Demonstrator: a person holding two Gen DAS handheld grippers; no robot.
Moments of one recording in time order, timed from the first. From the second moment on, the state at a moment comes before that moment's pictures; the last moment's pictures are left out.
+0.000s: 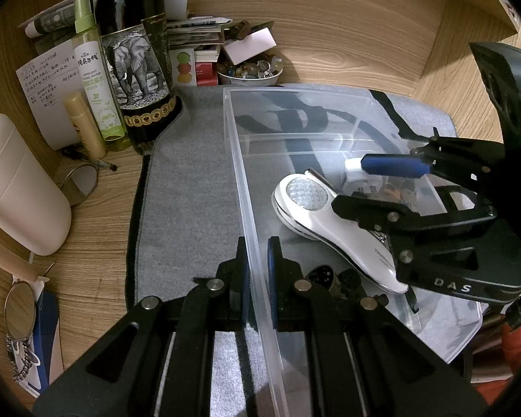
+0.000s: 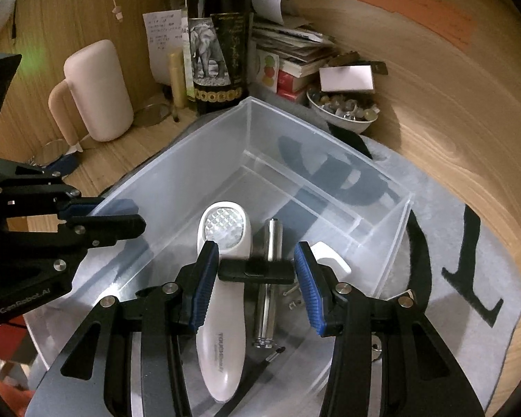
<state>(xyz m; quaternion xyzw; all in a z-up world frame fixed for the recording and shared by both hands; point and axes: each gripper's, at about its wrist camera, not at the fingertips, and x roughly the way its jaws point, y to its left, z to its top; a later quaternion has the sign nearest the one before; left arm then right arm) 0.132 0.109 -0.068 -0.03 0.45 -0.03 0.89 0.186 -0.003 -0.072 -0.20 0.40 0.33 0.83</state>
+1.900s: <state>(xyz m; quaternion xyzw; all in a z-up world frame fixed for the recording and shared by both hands) 0.133 0.106 -0.068 -0.03 0.45 -0.03 0.89 0.205 -0.119 -0.121 -0.09 0.45 0.22 0.86</state>
